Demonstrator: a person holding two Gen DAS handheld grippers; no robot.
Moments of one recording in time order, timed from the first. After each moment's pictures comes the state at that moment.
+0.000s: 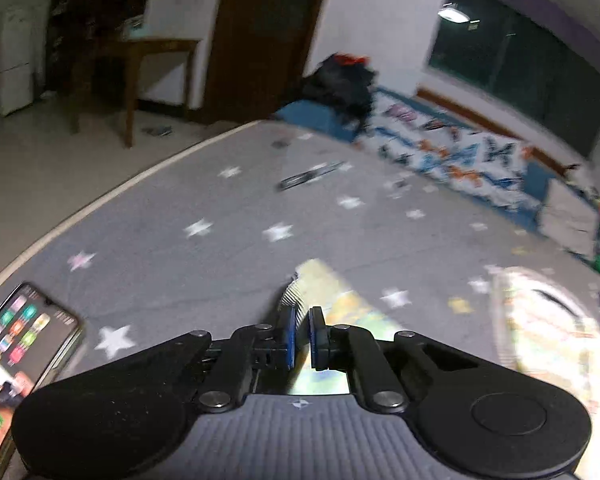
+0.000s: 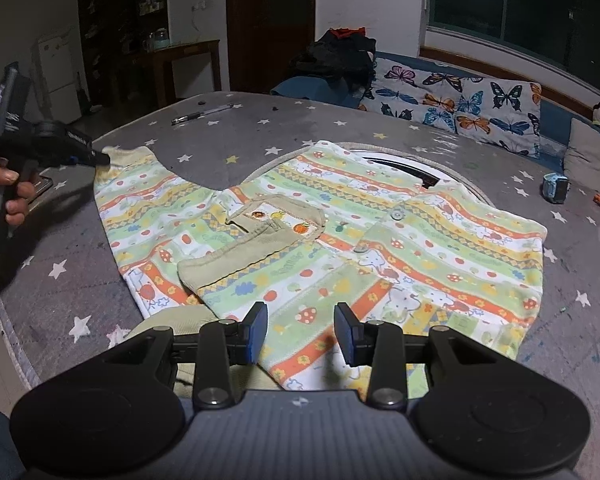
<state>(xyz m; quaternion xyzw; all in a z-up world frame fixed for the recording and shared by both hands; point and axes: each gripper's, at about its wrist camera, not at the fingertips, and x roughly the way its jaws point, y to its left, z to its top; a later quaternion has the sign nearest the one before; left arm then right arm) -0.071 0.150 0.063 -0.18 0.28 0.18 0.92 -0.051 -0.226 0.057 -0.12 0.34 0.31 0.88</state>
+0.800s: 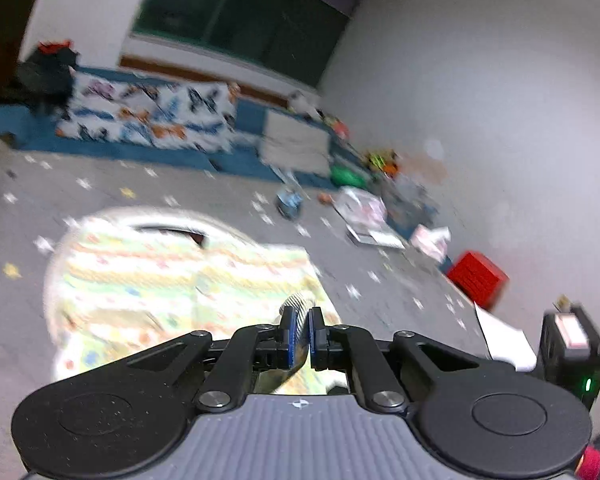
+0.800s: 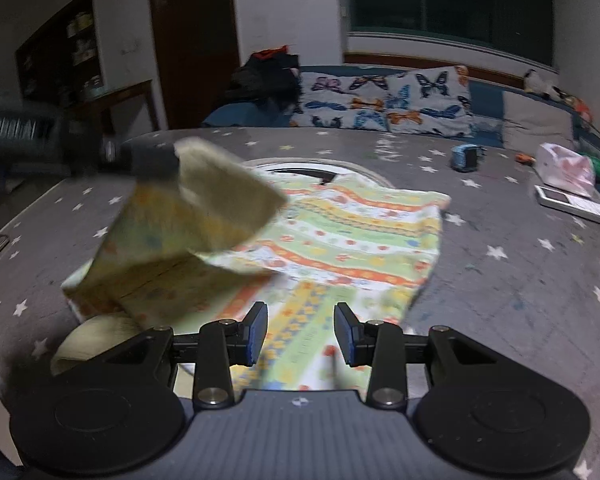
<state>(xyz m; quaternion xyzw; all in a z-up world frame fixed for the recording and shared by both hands) -0.050 -0.102 0.098 -0.13 0.29 -0.23 0.92 -0.049 -0.307 0.066 -0.04 0.33 0.23 0.92</state>
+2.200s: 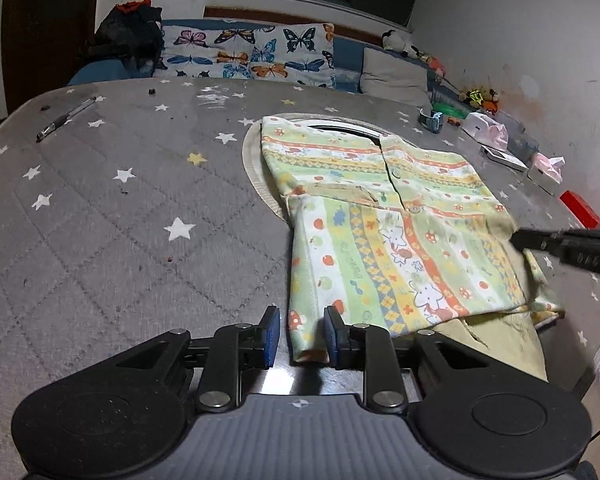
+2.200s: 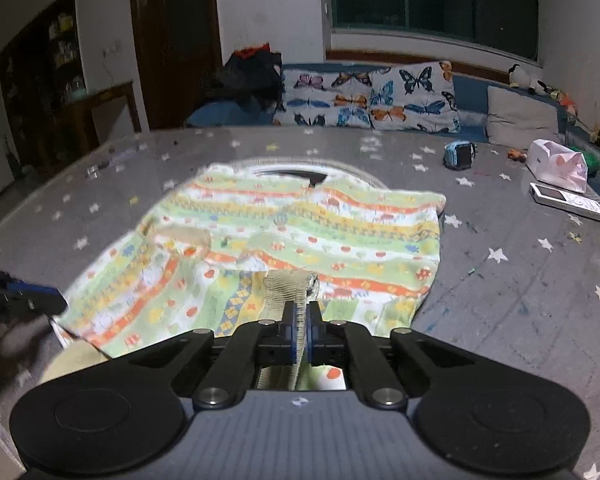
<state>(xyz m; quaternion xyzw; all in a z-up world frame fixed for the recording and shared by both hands) -0.087 0.023 0.038 -0.07 0.39 -0.08 0.92 -0.032 -0.286 0.057 -0.05 0.34 0.20 0.92</state>
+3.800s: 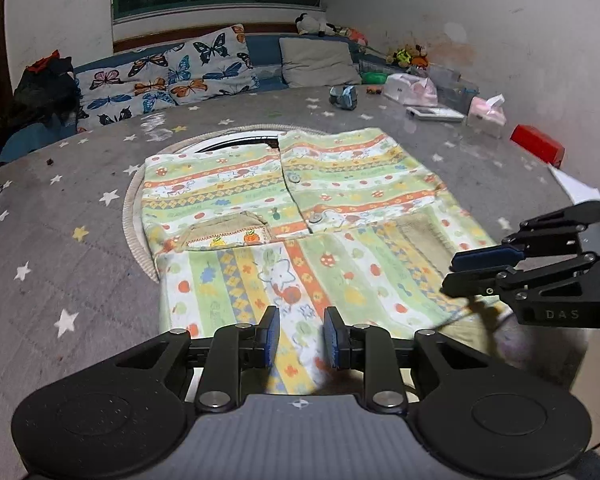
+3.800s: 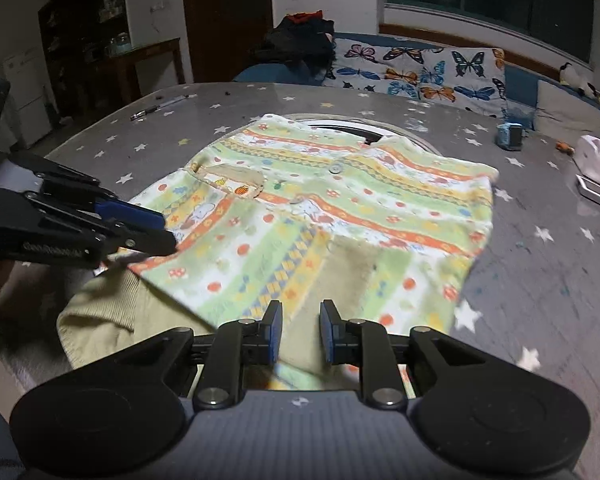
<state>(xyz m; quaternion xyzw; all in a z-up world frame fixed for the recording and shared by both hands) -0.064 -0.061 0.048 0.03 0.37 -0.17 0.91 -0.057 -0.280 0.045 -0.08 0.37 0.27 0.89</state>
